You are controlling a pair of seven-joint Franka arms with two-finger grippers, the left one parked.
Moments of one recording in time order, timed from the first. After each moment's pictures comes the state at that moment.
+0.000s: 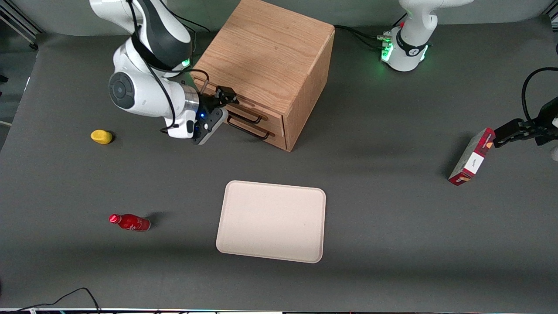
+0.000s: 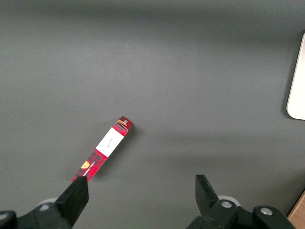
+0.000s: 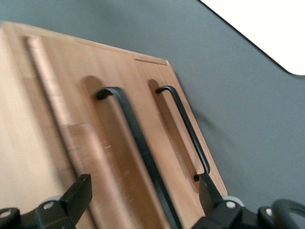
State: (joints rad) arm 0.02 0.07 0.47 -1.96 0.50 1.86 -0.33
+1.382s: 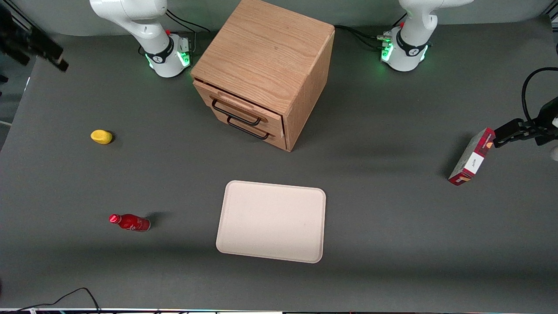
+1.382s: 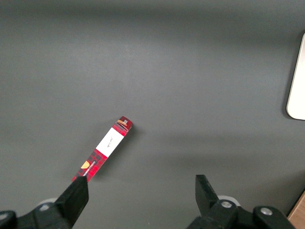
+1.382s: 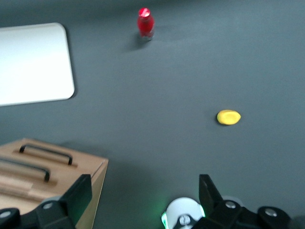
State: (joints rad) arm -0.01 -0.23 0.04 -1.63 0.00 1.39 0.27
